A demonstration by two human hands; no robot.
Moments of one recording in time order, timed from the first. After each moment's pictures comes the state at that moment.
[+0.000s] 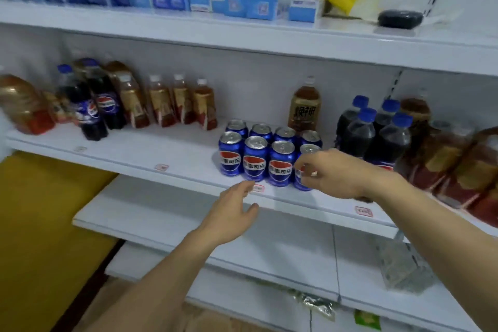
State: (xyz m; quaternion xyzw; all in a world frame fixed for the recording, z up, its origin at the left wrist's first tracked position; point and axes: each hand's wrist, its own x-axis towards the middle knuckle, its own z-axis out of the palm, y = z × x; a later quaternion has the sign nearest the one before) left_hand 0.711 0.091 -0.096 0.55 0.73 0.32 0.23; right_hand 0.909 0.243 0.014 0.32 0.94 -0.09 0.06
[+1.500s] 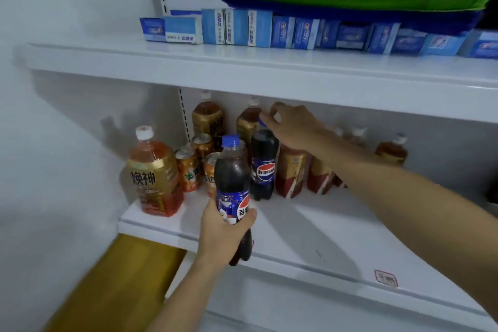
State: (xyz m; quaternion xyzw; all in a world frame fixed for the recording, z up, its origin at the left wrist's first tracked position) left_hand 0.162 0.040 -0.092 0.29 0.70 0.59 0.26; right_hand 0.240 0.247 0.050 0.37 0.90 -0.11 -0.19
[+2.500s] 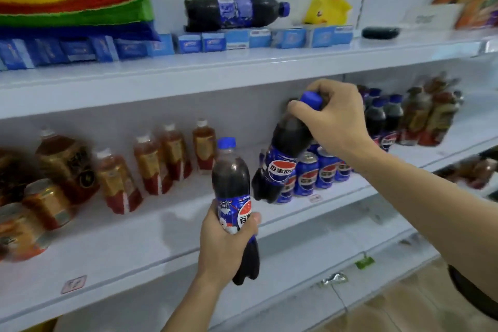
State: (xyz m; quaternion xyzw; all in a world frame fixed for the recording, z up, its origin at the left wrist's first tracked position) left_hand 0.438 0.058 -0.070 0.49 0.52 0.54 0.45; right_hand 0.640 0.130 0.092 0.52 0.65 -0.05 -0.55
